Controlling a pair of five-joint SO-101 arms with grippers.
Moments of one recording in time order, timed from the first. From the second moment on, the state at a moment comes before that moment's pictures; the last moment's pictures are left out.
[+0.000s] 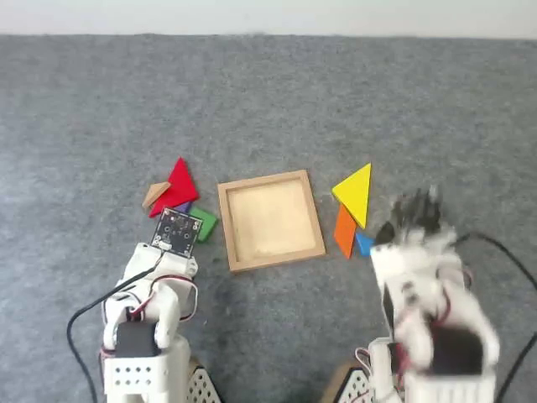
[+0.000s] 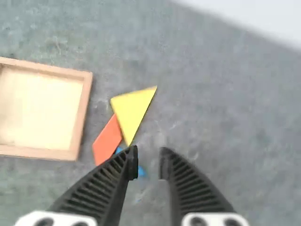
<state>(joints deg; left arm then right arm) -7.6 -103.1 97.1 64.0 -16.0 -5.0 -75.2 49.6 76.8 11.7</state>
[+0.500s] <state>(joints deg) -14.2 -103.1 97.1 70.5 -23.7 -20.0 -4.0 10.5 76.5 -7.9</state>
